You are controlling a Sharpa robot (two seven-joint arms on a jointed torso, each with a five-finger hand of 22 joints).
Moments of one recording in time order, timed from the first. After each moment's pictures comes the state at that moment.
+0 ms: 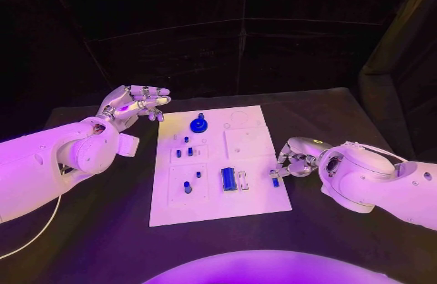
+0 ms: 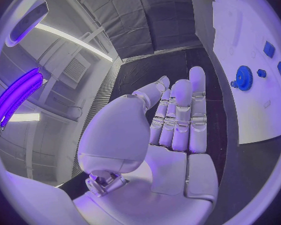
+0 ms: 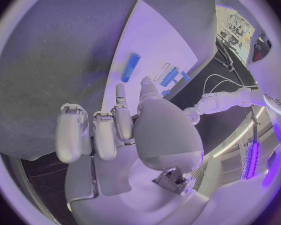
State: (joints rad) left arm 1.21 -0.86 -0.08 1.41 -0.09 -0.15 0.43; left_hand 1.32 -0.05 0.43 -0.17 0.05 0.99 0.20 0.13 0.07 1.06 0.12 0.24 0.07 1.18 0.03 1.05 0.49 0.17 1.16 0.12 0.65 0.64; right arm 1.02 -1.15 -0.05 1.89 -1.47 -0.27 -0.52; right_hand 1.25 -0.01 -0.22 0.18 0.24 1.10 0.07 0.23 0.24 1.46 0.00 1.28 1.31 1.47 -0.07 1.50 1.31 0.05 1.47 0.04 1.43 1.31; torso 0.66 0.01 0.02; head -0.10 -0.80
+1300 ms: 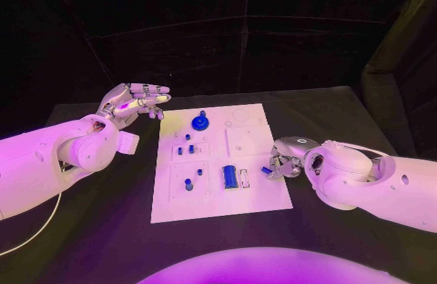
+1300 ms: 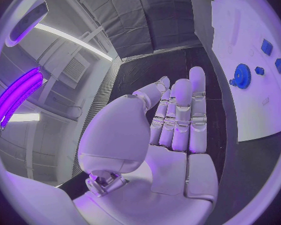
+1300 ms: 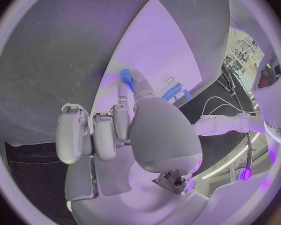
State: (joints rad) left arm 1.21 -0.86 -0.08 1.40 -0.09 -0.15 0.43; left_hand 1.32 -0.04 0.43 -0.17 0.05 0.99 0.20 0.13 0.07 1.06 0.12 0.25 0.07 1.18 0.03 1.05 0.49 0.17 1.15 0.12 0.65 0.64; right arm 1.00 -1.05 -0.04 1.85 -1.65 -0.16 -0.58; right_hand 1.37 0.01 -0.12 0.09 0.28 1.08 0.08 0.20 0.32 1.46 -0.01 1.26 1.38 1.47 -0.08 1.50 1.31 0.05 1.47 0.03 1.42 1.31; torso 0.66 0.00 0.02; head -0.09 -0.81
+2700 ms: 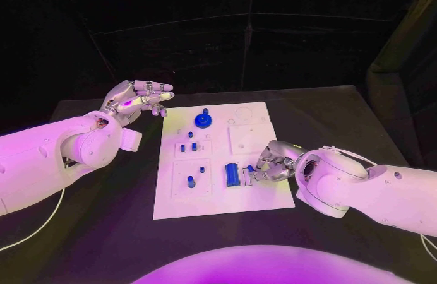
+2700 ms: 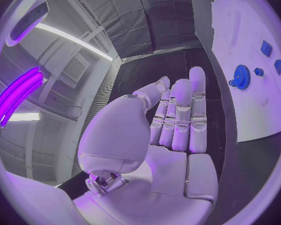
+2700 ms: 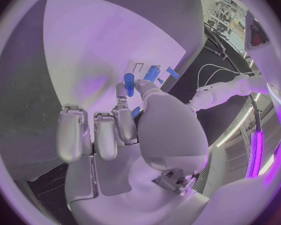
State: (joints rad) left arm 1.21 -0.87 -0.08 1.41 -0.09 -0.14 0.42; left_hand 1.32 -0.04 0.43 -0.17 0.05 0.99 0.20 0.13 0.07 1.06 0.12 0.25 0.07 1.18 0.03 1.05 0.49 0.17 1.15 0.12 0.65 0.64; right arm 0.99 -1.00 -0.05 1.89 -1.34 -0.34 -0.59; right_hand 1.23 -0.12 0.12 0.22 0.60 1.16 0.06 0.17 0.30 1.46 -0.01 1.29 1.31 1.47 -0.08 1.50 1.31 0.05 1.47 0.03 1.43 1.31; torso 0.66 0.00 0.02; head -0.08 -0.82
